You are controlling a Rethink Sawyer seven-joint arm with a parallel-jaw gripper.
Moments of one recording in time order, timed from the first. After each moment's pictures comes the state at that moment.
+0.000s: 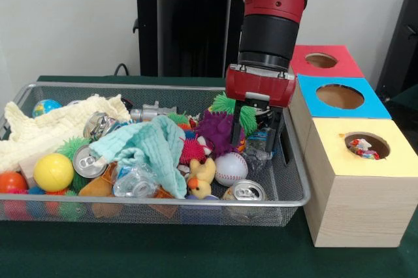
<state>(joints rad) 0.10 -0.50 -0.26 1.58 -0.52 -0.04 2.51</state>
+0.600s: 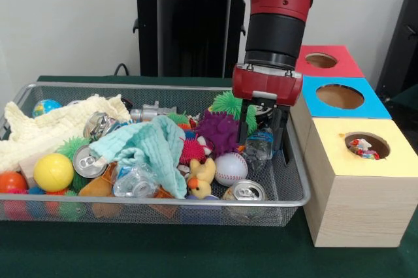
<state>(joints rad) 0.11 -0.51 -0.25 1.58 -0.54 -0.04 2.51</state>
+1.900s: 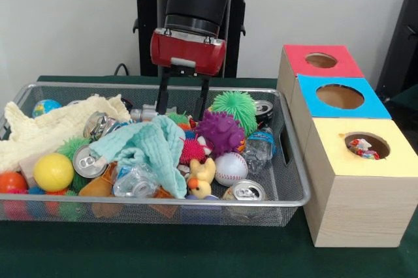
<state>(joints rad) -0.27 -0.76 0.04 1.71 -0.81 0.17 2.49</state>
